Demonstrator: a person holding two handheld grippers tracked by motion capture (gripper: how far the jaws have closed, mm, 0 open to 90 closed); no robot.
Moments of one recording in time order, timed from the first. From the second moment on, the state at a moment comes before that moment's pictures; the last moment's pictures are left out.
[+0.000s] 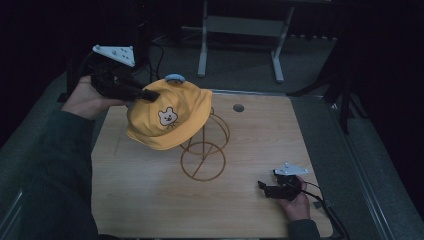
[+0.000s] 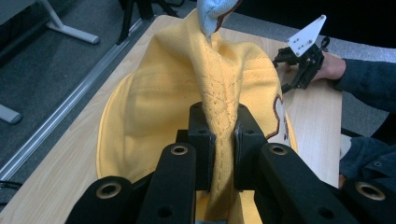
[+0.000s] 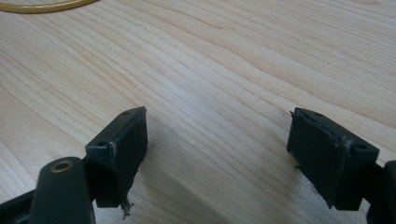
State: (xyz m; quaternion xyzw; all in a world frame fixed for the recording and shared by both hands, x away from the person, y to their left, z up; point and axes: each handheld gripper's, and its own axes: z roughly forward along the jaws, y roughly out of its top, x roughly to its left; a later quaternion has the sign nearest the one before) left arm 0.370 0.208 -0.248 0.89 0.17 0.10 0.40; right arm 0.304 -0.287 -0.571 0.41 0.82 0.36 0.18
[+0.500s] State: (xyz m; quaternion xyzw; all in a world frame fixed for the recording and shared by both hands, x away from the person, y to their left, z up) left arm 0.372 0.198 -0.250 0.90 0.17 0.09 0.39; right arm 0.304 -0.287 -0.571 0.41 0.82 0.36 0.18
